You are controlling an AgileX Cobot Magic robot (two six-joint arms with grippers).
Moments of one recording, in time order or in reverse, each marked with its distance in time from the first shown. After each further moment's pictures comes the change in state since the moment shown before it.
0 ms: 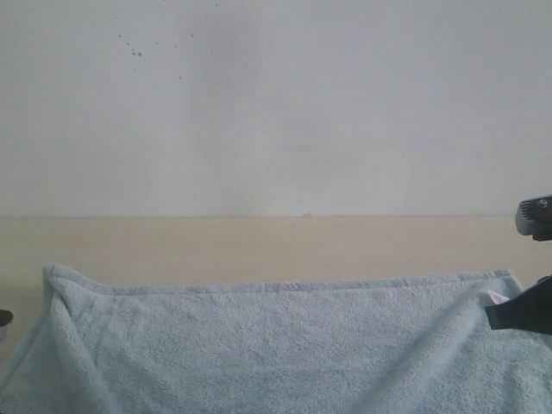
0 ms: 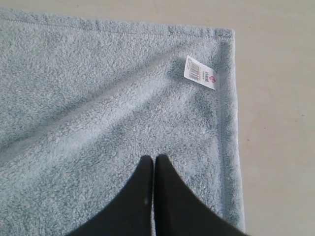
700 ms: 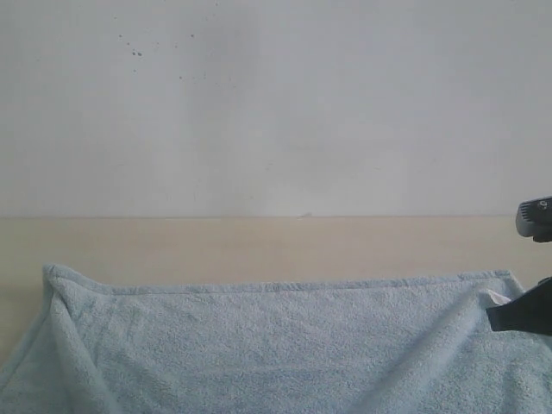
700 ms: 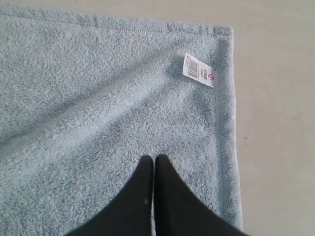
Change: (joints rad) left arm 0.000 0.015 0.000 0.340 0.238 -0.318; right arm 0.000 0.000 0.000 -0.009 0.010 0.000
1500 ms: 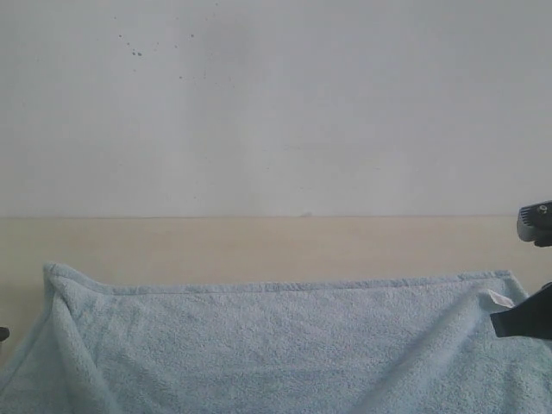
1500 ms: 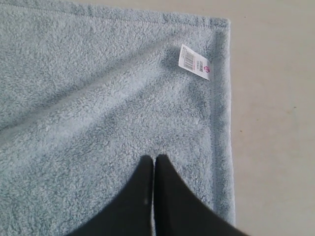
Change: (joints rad) left arm 0.000 0.021 -0.006 -0.282 -0.163 0.234; right arm 0.000 0.000 0.000 -0.020 0.027 0.002
